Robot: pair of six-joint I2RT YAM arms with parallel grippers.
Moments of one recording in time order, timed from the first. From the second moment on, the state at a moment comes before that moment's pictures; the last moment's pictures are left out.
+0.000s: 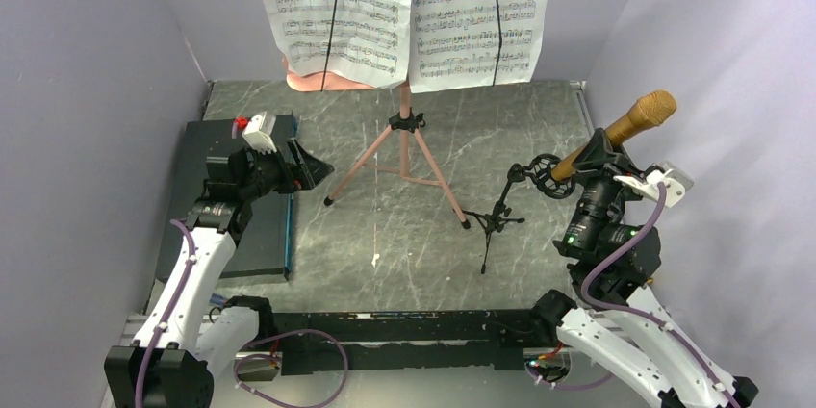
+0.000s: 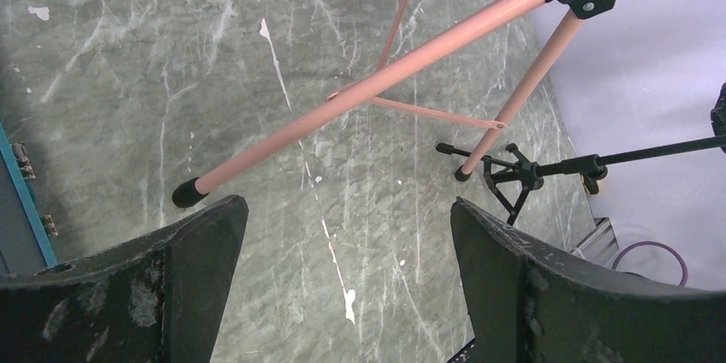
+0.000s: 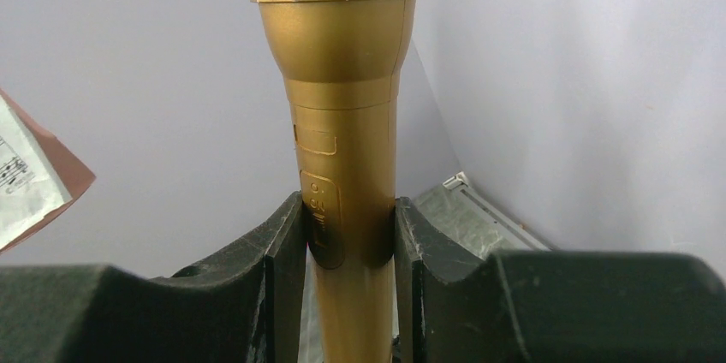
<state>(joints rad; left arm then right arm) -0.06 0.92 0.76 -0.23 0.53 -0.46 0.70 0.50 0.71 0.53 1.08 -0.23</state>
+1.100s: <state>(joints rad) -0.06 0.92 0.74 -0.21 0.56 -0.47 0.43 0.54 0.72 0.22 0.90 0.16</state>
